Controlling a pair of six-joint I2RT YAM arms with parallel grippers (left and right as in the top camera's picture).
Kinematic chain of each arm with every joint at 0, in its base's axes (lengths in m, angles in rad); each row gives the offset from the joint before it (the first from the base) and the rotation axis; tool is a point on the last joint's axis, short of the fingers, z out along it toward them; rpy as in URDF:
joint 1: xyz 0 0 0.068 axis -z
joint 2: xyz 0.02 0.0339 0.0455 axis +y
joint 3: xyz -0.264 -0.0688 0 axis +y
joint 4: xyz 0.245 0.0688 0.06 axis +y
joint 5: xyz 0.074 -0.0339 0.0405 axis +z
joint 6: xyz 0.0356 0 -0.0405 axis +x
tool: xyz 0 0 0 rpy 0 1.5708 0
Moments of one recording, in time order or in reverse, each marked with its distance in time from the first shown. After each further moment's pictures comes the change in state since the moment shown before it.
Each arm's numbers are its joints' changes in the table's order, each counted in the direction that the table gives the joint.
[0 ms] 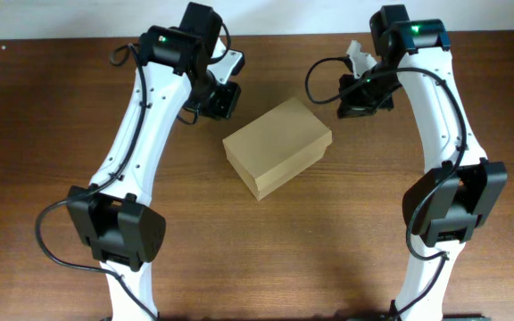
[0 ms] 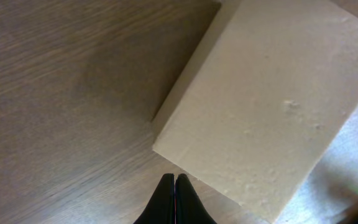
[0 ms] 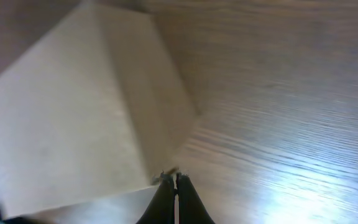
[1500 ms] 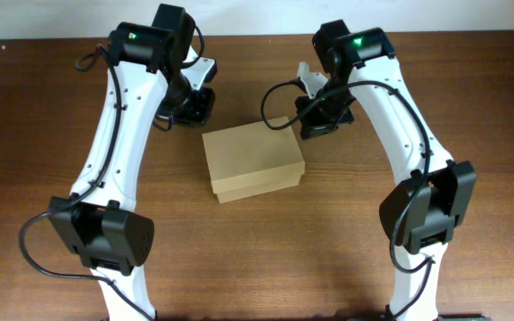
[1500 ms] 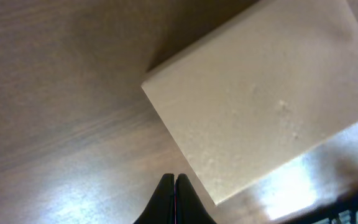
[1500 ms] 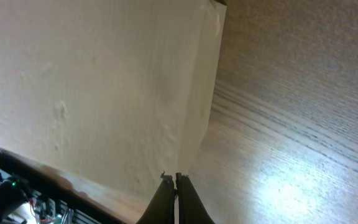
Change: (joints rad) left arm -0.065 -0.047 0.000 0.173 0.043 0.002; right arm -0.202 -0.005 0.015 0.069 0.039 -0.019
